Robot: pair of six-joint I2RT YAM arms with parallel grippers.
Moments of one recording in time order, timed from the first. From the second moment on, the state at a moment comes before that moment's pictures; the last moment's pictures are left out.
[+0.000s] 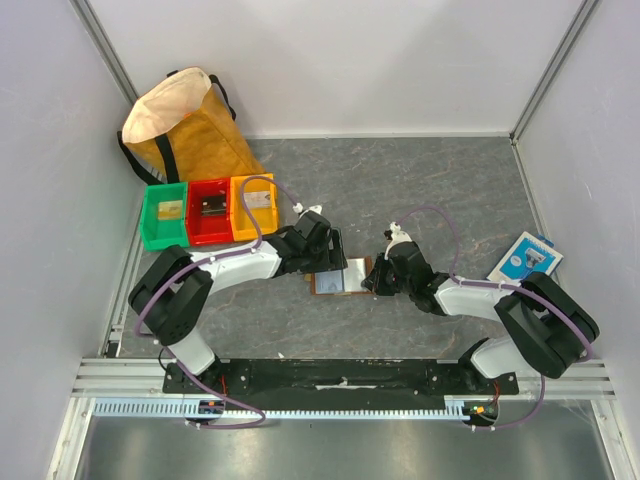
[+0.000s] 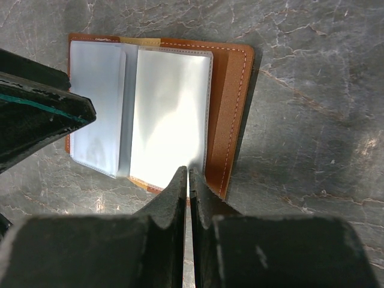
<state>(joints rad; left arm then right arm) -0.77 1.65 0.95 -0.19 -0.06 -0.78 0.66 1.43 0.45 0.28 -0.08 0.66</state>
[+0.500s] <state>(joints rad) -0.77 1.67 0.95 -0.18 -0.02 -0.78 0.66 1.43 0.45 0.29 -0.09 0.66</state>
